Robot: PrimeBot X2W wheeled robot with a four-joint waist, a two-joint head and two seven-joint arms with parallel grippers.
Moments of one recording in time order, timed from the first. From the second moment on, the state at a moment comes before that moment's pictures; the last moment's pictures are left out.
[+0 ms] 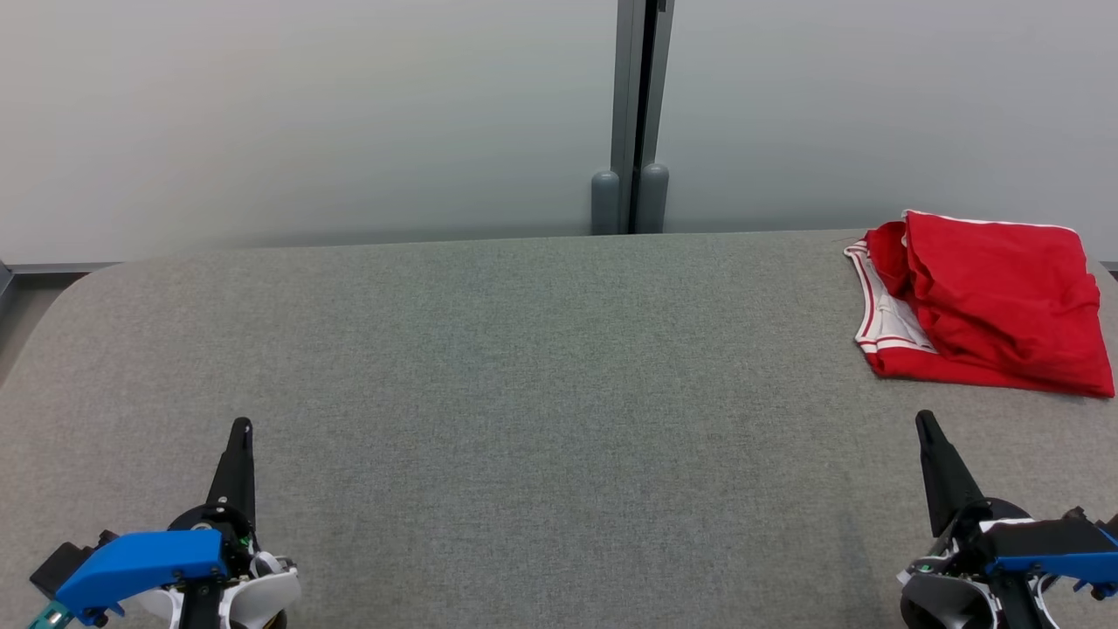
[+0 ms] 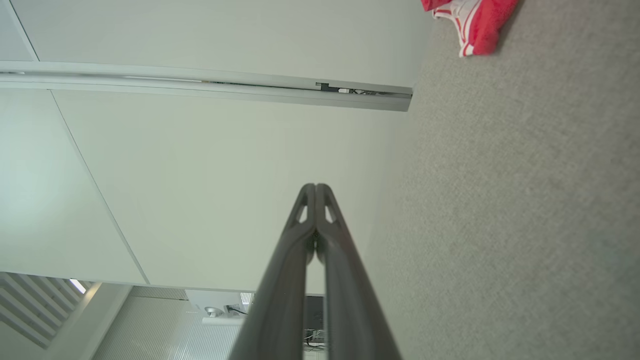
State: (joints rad) left arm -0.09 0.05 0.11 0.25 -1.54 -0.12 0.10; right arm -0.10 -0.05 -0.11 0.26 1.54 0.13 0.10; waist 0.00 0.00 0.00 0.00
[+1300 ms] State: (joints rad) left arm -0.10 0.05 0.11 0.25 -1.61 -0.13 0.11; right arm -0.10 -0.05 -0.11 0.25 1.61 0.13 0.11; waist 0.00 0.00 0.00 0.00
